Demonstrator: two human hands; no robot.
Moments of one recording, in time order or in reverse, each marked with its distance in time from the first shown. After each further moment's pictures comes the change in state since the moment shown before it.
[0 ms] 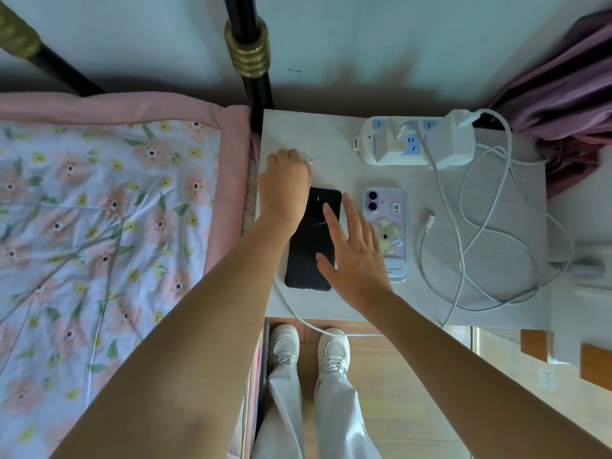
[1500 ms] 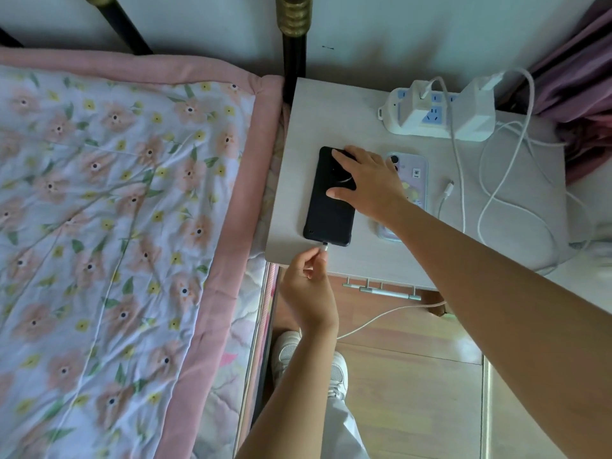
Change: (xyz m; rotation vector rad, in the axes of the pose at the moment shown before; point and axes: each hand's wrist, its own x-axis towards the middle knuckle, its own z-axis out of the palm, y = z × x) left_hand -0.224 0.050 -0.006 -0.968 0.314 -0.879; right_hand 0.047 0.009 -0.011 -0.110 -0.037 -0.125
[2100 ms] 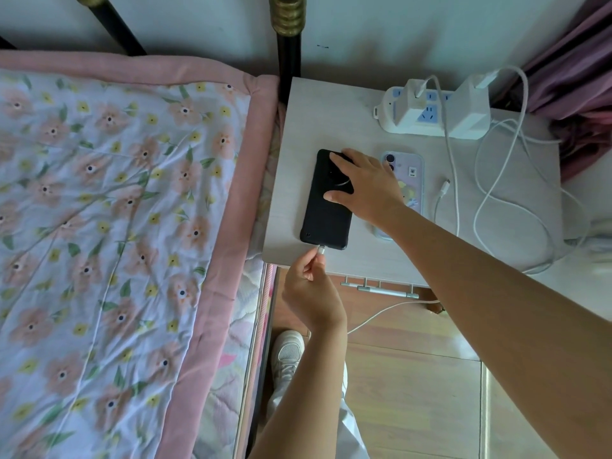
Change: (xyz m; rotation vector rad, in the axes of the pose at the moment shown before) left_hand -0.009 0.010 0.010 -0.088 0.097 -0.206; right_hand -0.007 0.000 0.002 -0.004 0.005 0.016
